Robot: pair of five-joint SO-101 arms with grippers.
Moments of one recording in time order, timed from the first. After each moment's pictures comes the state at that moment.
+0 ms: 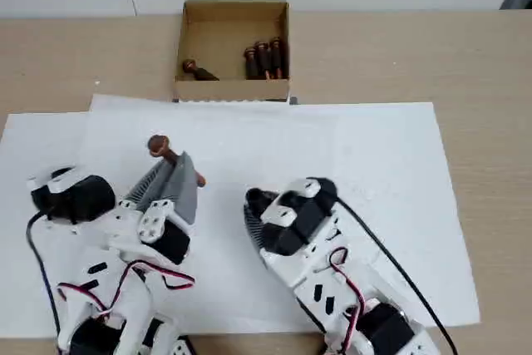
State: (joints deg) left arm 16.9 -103.4 70.2 51.9 35.0; right arm -44.4 -103.4 81.8 46.9 -0.9
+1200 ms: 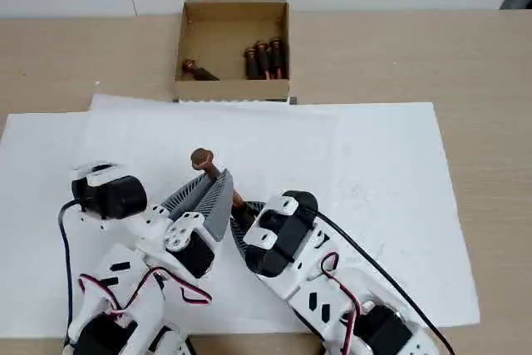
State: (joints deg) left arm 26.3 -103.4 72.4 51.9 38.1; right arm -48.1 -103.4 81.8 46.9 3.6
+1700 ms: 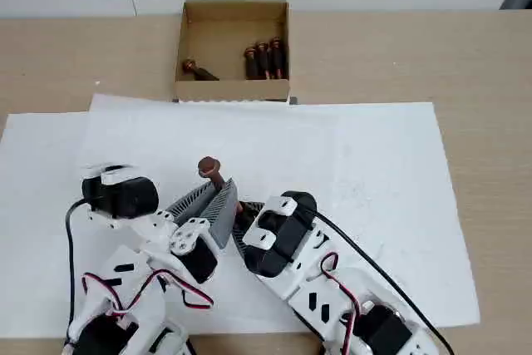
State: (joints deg) left arm 28.8 -103.4 72.4 56.3 36.9; right arm -48.2 -103.3 81.8 46.9 3.8
